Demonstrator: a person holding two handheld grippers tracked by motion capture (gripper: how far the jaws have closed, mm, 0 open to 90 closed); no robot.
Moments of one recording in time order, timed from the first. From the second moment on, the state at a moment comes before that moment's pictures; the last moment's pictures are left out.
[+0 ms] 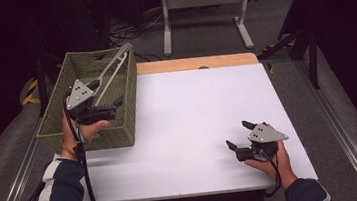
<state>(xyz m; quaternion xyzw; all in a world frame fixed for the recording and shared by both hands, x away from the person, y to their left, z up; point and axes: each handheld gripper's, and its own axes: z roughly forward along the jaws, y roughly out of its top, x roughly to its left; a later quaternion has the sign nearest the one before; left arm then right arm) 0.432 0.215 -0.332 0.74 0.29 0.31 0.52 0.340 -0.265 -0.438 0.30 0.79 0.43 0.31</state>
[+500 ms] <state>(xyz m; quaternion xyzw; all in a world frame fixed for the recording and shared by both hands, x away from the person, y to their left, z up) 0.401 0.180 -0.339 0.75 0.23 0.31 0.54 0.338 -0.263 -0.436 0.30 0.78 0.44 0.32</state>
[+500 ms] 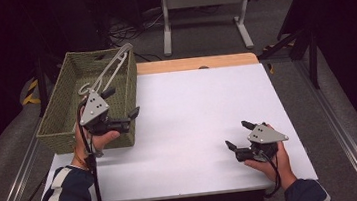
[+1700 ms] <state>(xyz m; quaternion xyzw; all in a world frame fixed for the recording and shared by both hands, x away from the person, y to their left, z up) 0.347 0.144 -0.388 0.79 0.15 0.26 0.53 0.331 -0.256 -0.431 0.29 0.78 0.44 0.33</state>
